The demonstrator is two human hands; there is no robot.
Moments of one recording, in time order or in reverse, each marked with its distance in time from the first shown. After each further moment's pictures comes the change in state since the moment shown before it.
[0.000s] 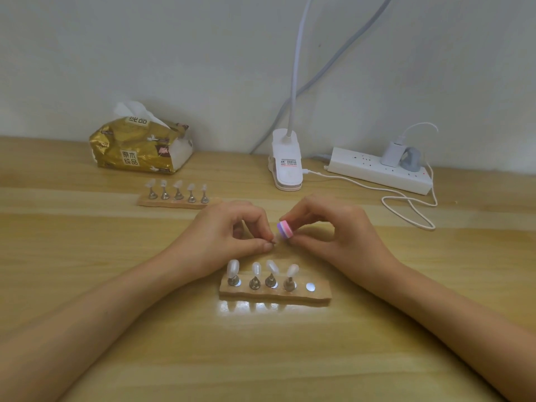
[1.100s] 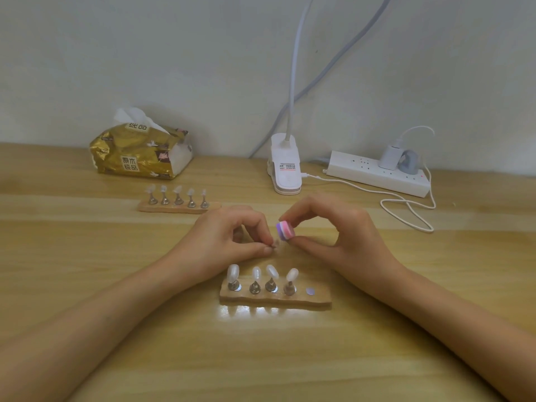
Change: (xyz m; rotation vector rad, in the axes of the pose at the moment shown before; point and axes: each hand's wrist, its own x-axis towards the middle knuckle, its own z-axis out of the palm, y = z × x) left_hand 0.001 -0.002 0.000 -0.005 -0.002 0.001; right_hand 0.002 0.000 -0.001 -0.054 -0.004 -0.077
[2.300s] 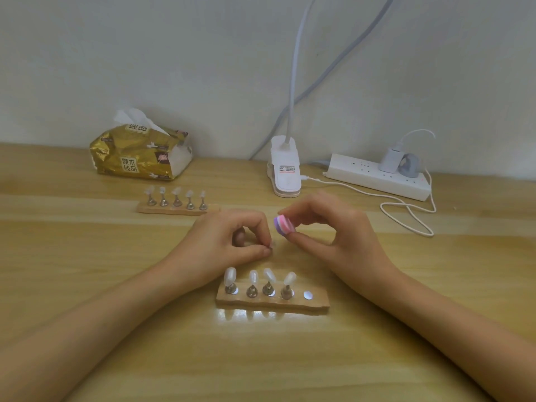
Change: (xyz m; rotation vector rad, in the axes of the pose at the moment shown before) left_hand 0.001 -0.003 0.001 0.070 0.005 0.005; right_hand 0.001 0.001 0.003 0.055 0.055 0.057
